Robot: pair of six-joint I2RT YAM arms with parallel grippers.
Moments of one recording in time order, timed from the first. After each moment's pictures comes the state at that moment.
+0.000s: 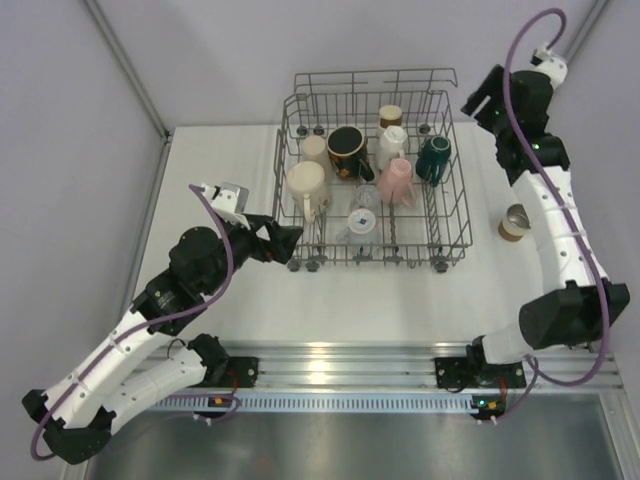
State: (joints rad) left arm -0.75 0.68 0.85 -0.29 -0.17 -0.34; right arm 0.13 1.53 1.69 -0.40 0.24 0.44
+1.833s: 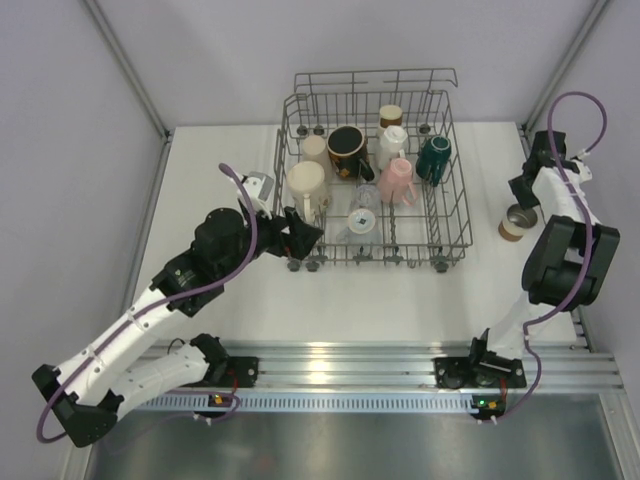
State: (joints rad) left arm -0.75 0.84 0.92 -0.31 -0.04 -0.45; right arm -0.27 1.76 1.39 -0.63 0.32 0.92
